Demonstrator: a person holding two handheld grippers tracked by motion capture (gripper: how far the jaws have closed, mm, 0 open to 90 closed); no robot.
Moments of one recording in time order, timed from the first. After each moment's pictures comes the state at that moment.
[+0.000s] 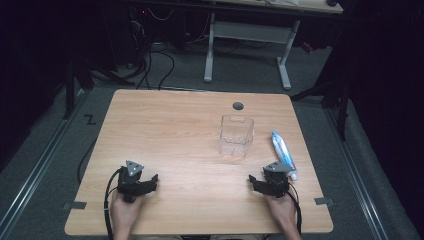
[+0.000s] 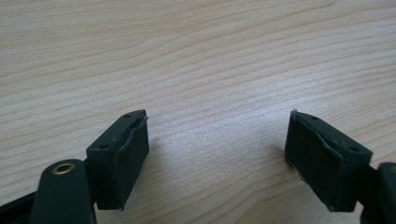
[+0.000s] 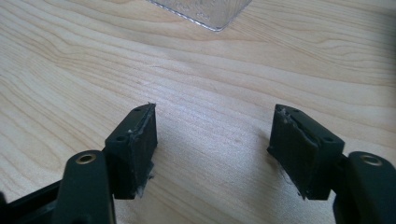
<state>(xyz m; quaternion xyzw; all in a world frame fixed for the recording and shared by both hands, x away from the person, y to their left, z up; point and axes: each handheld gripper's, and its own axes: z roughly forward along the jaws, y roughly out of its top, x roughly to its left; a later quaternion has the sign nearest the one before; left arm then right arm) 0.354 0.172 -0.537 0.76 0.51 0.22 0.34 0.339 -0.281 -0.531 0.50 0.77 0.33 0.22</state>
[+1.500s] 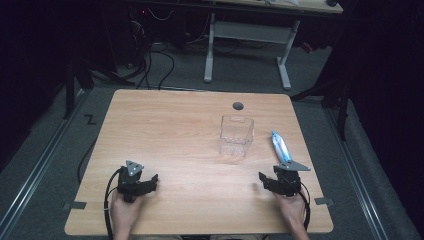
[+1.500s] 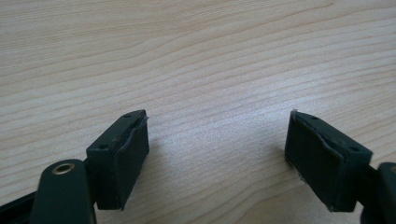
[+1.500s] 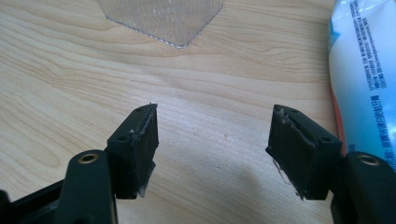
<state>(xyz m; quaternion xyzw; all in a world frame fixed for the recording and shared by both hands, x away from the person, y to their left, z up) 0.354 0.172 -0.537 0.76 0.51 0.22 0.34 0.329 -0.305 -0.509 0.53 0.75 0.34 0.23</state>
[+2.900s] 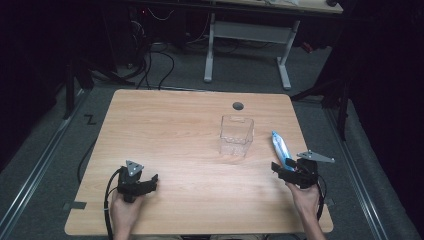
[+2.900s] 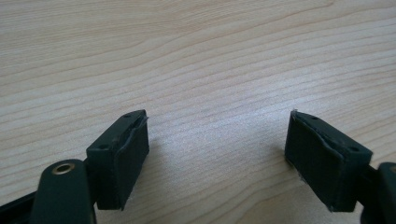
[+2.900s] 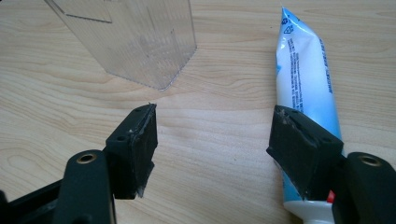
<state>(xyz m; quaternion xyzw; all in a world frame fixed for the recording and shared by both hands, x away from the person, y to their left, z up) 0.354 0.172 -0.537 0.76 0.51 0.22 0.34 0.337 -0.345 -0.473 0.56 0.70 0.39 0.19</state>
